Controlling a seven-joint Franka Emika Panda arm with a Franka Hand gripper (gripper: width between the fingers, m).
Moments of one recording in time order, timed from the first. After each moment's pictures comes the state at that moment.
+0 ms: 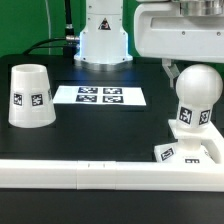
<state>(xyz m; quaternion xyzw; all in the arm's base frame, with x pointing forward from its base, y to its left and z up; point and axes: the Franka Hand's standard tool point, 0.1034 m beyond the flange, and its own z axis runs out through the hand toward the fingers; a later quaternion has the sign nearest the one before) 0.629 0.102 0.113 -0.94 0.34 0.02 0.07</state>
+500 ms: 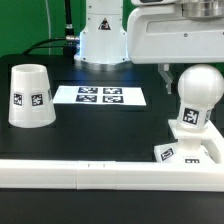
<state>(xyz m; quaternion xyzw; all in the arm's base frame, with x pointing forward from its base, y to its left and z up) 0.630 0.097 0.113 -0.99 0.09 0.00 0.06</state>
